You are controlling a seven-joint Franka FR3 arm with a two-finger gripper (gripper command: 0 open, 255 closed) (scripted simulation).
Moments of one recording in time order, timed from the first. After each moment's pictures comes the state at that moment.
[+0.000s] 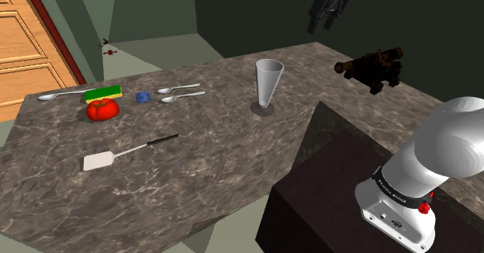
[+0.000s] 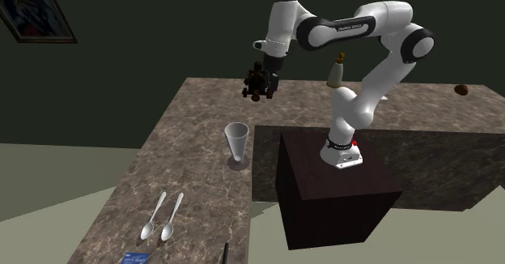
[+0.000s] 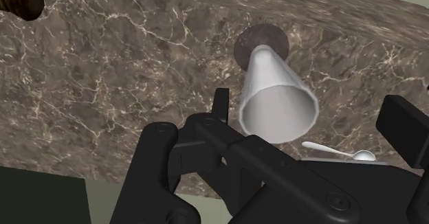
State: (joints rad) arm 0.01 -0.63 -0.02 -2.29 0.05 1.82 -0.07
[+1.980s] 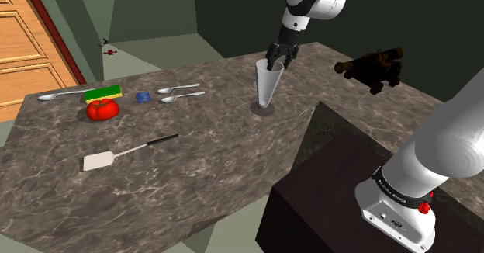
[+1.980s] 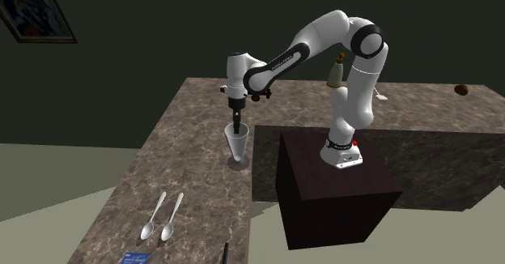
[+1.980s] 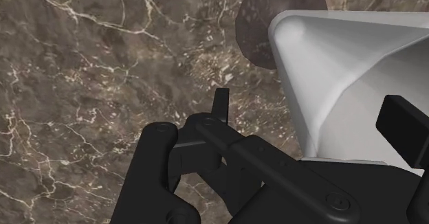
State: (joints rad) arm 0.03 -0.06 -0.09 -2.22 0.22 2.21 -0.15
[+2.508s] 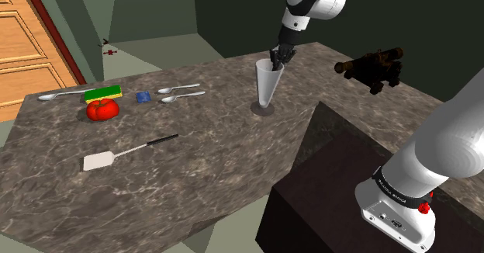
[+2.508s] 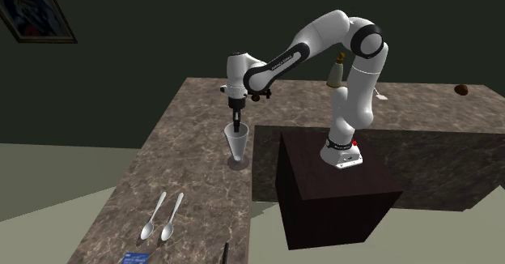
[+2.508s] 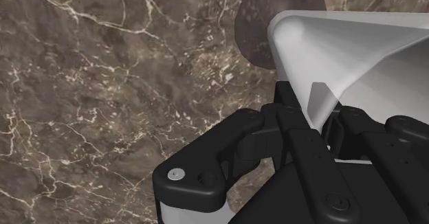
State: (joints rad) arm 0.03 -0.06 -0.09 -2.22 0.22 2.21 -0.15
